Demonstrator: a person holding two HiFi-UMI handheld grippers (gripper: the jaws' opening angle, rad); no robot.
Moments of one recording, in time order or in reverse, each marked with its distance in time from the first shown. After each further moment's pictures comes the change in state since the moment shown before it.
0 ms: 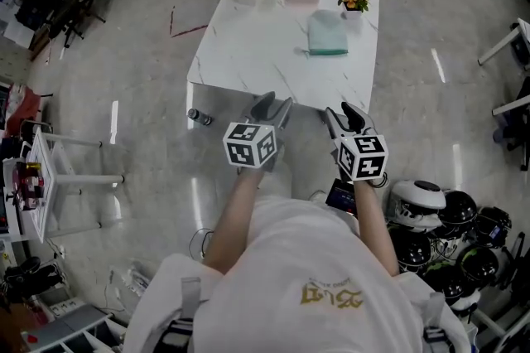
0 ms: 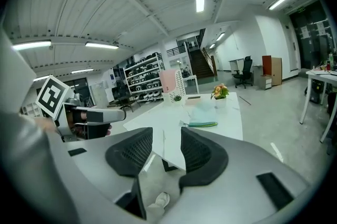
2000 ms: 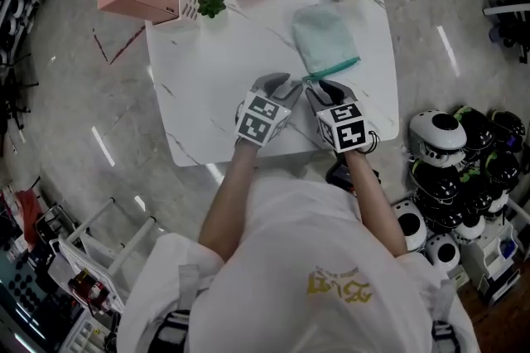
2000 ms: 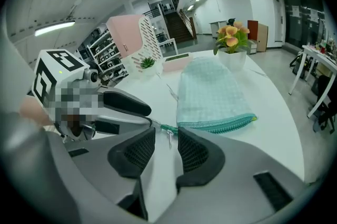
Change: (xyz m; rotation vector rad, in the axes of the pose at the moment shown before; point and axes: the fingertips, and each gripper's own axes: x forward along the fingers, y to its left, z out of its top) left arm 0.269 0.125 -0.047 0.332 0.581 -0.523; right arm 0.280 -0.089 -0.040 0.197 0.393 -0.188
